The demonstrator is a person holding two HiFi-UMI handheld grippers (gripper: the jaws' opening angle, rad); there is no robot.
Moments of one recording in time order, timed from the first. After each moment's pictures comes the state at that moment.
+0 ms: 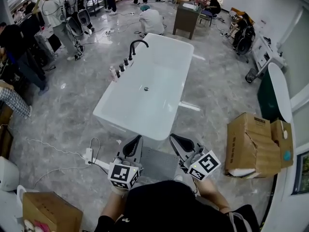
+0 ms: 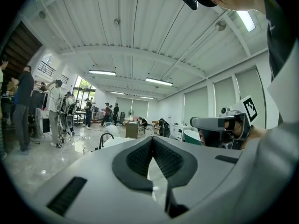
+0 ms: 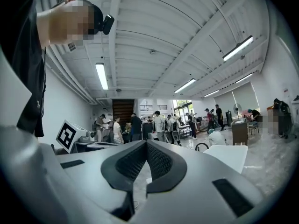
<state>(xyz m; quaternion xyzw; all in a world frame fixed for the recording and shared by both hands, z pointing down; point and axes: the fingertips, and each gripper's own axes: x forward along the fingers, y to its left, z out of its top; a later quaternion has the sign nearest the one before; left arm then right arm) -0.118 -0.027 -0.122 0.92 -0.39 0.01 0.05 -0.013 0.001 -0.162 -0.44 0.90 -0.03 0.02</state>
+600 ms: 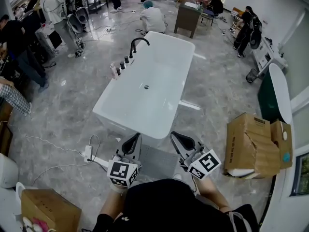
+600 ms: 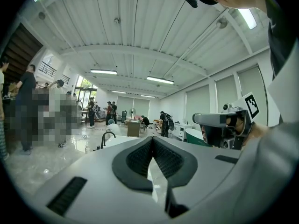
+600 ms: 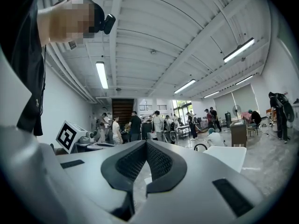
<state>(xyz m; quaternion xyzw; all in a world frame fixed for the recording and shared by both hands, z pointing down) -0.120 -0.033 -0.116 0.92 -0.40 0.02 0.05 -0.009 -0.002 -0.163 -0.44 0.90 -0.03 0.01</state>
